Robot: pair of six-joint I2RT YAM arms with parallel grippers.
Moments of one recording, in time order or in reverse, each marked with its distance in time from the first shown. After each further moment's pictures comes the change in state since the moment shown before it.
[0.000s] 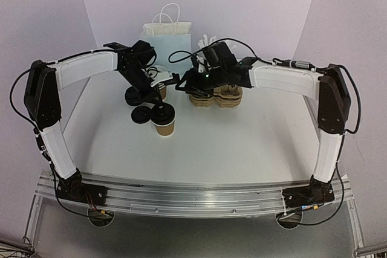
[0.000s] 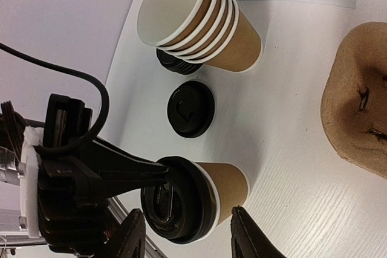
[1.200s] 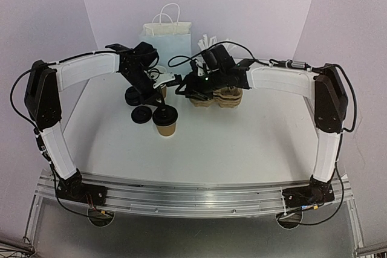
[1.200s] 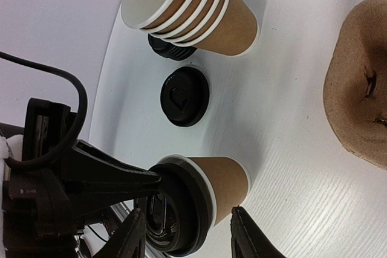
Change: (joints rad) left arm -0.027 0.000 -0.013 0.007 0.022 -0.071; right arm -0.003 0.029 0.000 -0.015 -0.046 0.002
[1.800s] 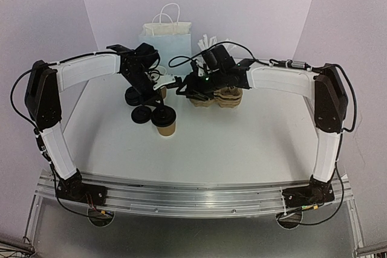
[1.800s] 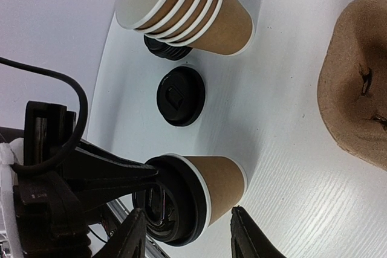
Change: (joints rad) left arm -0.011 0.000 -0.009 0.002 -0.065 0.024; right arm -0.002 0.001 0.000 -0.010 0.004 0.001
